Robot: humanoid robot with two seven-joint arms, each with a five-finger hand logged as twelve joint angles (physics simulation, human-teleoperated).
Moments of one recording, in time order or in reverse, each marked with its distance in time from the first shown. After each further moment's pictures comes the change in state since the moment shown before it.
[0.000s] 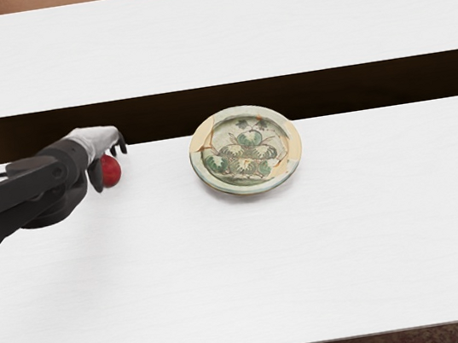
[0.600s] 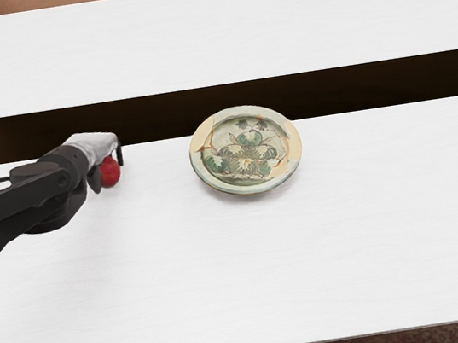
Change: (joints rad) left arm 0.003 -0.007 0.035 0.012 0.014 0.000 0.000; right arm 0.000 0.000 0.000 0.000 0.000 0.000 0.000
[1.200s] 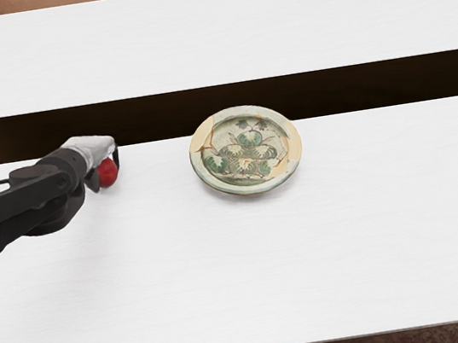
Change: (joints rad) left arm 0.003 0.000 0.014 0.009 -0.005 0.001 0.001; right arm 0.000 0.000 0.000 0.000 0.000 0.000 0.000
